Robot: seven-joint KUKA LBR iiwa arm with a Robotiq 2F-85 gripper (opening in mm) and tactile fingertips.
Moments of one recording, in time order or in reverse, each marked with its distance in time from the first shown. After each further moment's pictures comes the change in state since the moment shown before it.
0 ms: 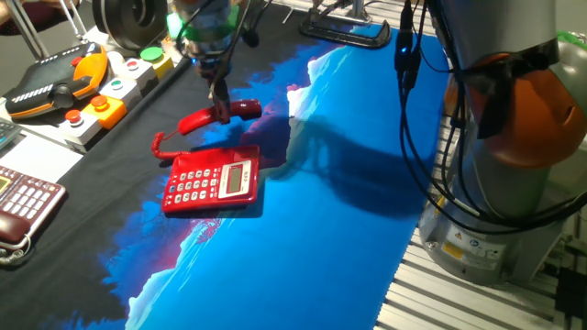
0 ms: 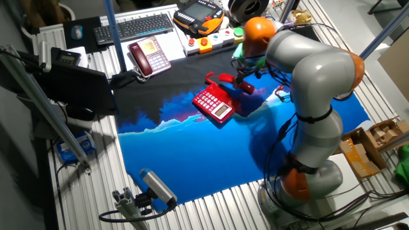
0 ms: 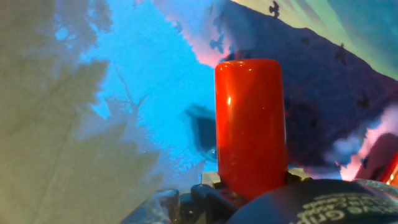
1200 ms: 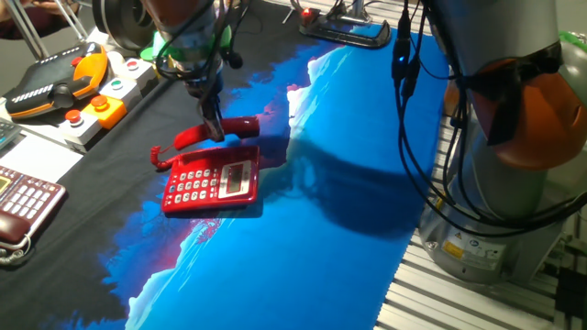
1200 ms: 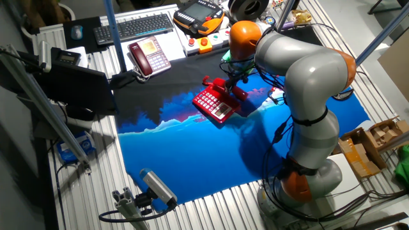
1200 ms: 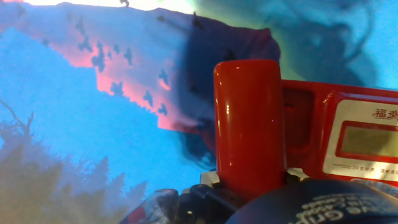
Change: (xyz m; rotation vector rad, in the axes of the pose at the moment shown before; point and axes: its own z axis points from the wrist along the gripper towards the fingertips) arm 0.014 -0.045 0.002 0.021 -0.052 0.154
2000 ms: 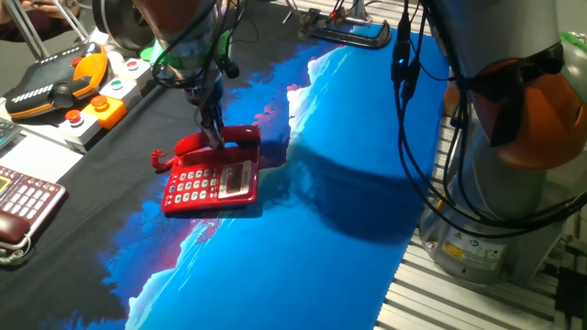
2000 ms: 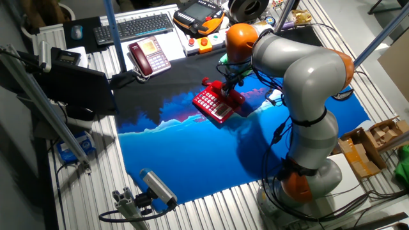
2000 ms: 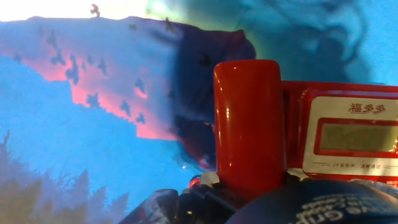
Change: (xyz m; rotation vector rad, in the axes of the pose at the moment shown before) arm 0.001 -0.018 0.005 0.011 -0.021 0.070
